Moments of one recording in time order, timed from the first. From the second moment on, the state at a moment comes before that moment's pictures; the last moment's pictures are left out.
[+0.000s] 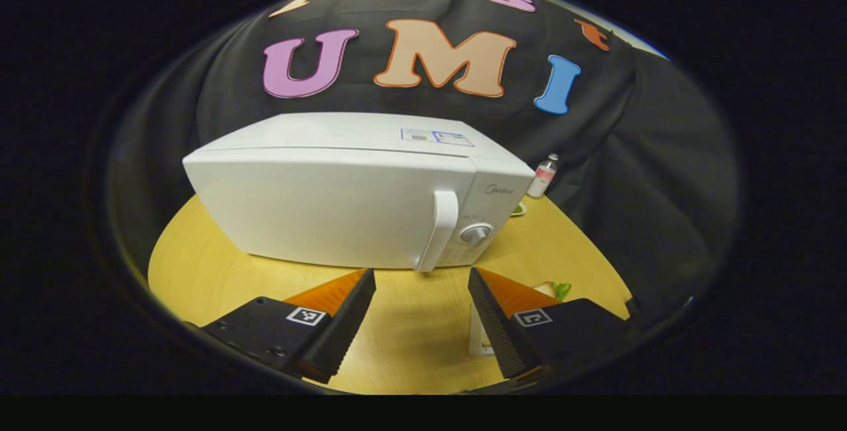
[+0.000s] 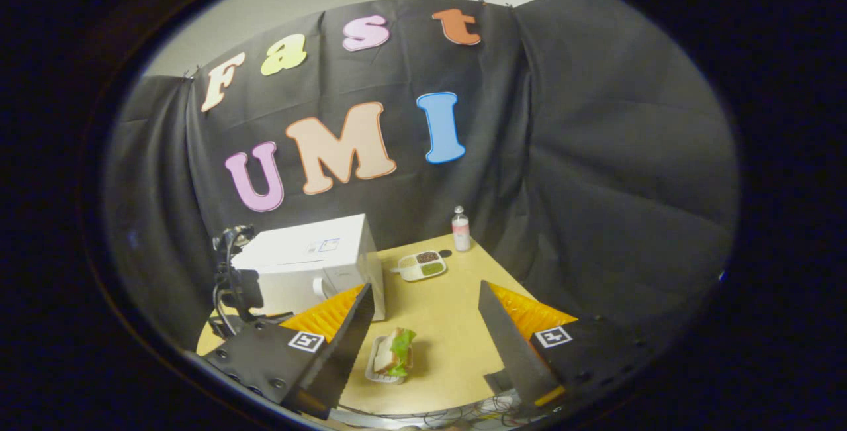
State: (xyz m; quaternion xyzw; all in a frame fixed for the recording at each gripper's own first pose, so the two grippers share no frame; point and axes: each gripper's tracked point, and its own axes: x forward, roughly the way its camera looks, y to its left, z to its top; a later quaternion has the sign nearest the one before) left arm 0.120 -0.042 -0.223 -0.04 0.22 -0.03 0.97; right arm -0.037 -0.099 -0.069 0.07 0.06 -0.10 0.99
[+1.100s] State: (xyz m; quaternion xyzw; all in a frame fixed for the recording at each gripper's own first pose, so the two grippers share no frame) left arm 0.195 -0.055 -0.280 -0.01 0.31 -0.01 0.95; right arm -0.040 -0.118 -0.081 0.07 0.08 -0.13 0.99
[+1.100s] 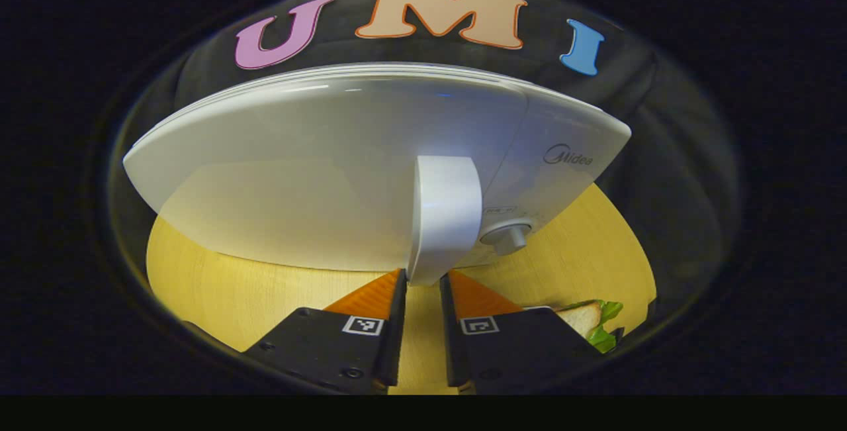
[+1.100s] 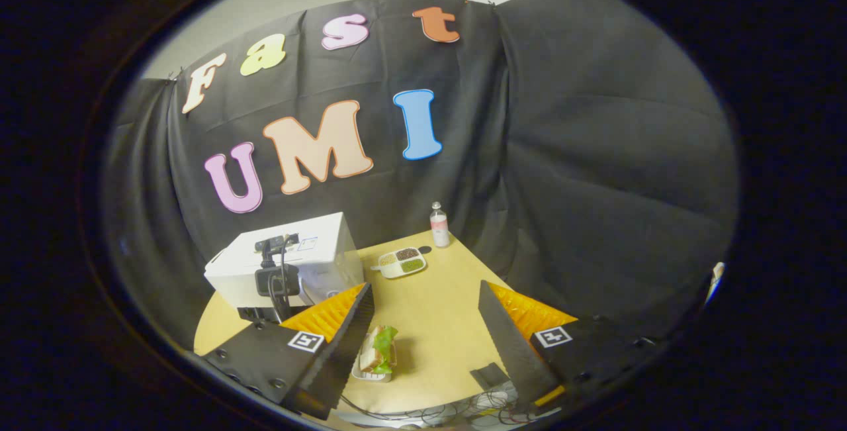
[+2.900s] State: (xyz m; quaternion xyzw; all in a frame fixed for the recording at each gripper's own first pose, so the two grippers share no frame) left arm 0.190 -0.052 -0.267 0.03 0.25 -0.01 0.97; right arm -0.039 -0.095 -0.120 0.11 0.13 -0.09 0.98
